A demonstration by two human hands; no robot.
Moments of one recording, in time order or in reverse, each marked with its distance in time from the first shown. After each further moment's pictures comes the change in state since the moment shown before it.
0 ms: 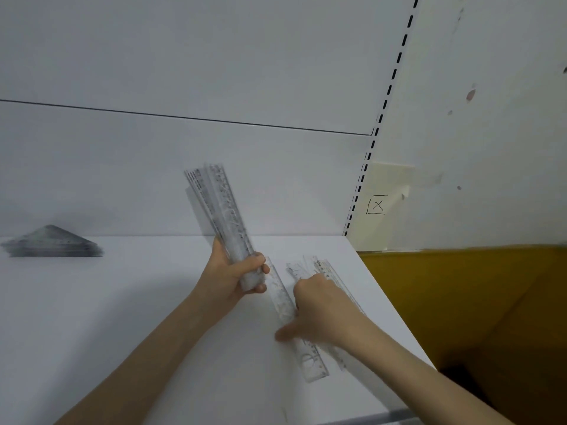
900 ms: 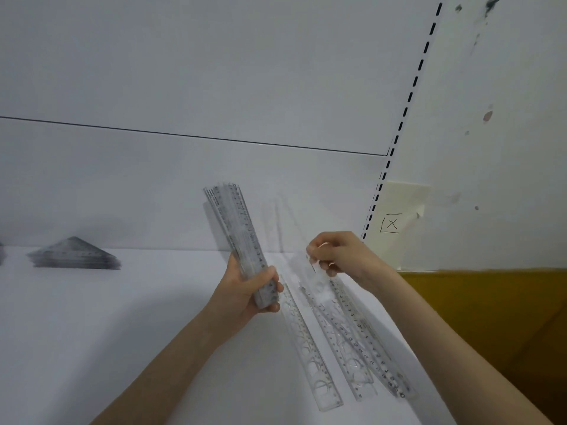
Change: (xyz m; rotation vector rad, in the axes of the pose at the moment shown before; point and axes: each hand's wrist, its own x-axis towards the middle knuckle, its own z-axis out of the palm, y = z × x) left_hand 0.002 0.003 -0.005 -0.014 -0.068 -0.037; right_hand 0.070 0.051 -0.047 1.097 0.093 -0.089
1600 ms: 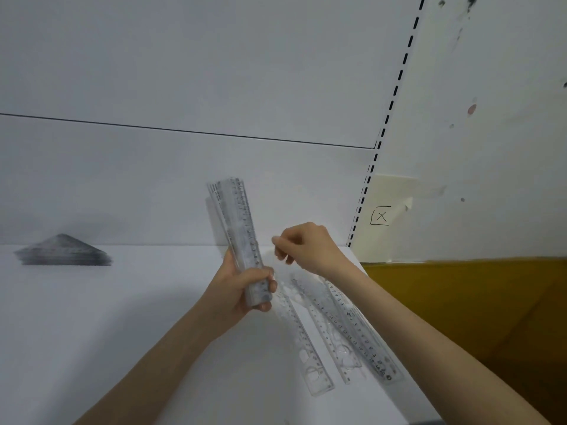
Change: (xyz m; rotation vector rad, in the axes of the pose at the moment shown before) left_hand -0.004 0.000 0.006 0.011 -0.054 -0.033; right_hand -0.001 -0.013 0.037 -0.449 0.089 -0.179
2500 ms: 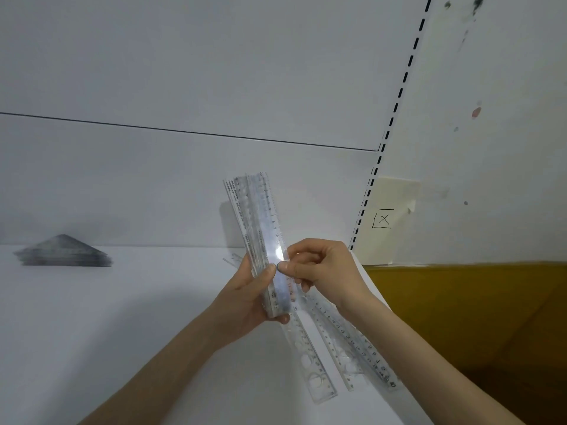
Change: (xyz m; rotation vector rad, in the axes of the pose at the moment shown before) left_hand -0.007 -0.004 0.009 -0.034 -0.195 -0.010; right_hand -0.047 -0.008 -0.001 0.555 0.112 0.092
